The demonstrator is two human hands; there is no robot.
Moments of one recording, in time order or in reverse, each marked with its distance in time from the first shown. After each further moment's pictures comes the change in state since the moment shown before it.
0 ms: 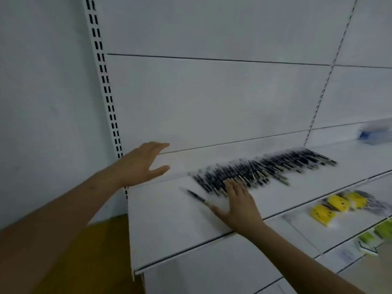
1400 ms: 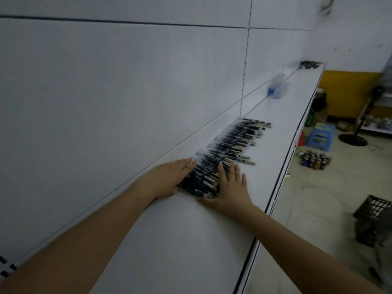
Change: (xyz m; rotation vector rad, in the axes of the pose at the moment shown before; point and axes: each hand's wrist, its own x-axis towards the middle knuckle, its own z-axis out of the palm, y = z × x) left_hand 0.234 0.022 0.170 0.266 -0.249 0.809; right_hand 0.095 0.045 0.033 0.030 0.062 0.606
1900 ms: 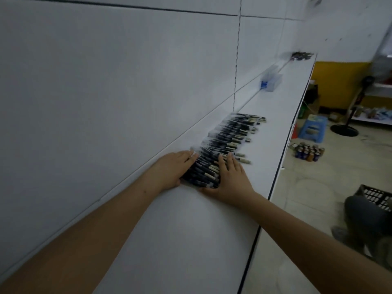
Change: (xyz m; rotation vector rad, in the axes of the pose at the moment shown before) left_hand 0.057 -0.001 0.003 0.118 0.019 0.007; right_hand 0.041 0.026 -0.007 -0.030 0.052 -0.017
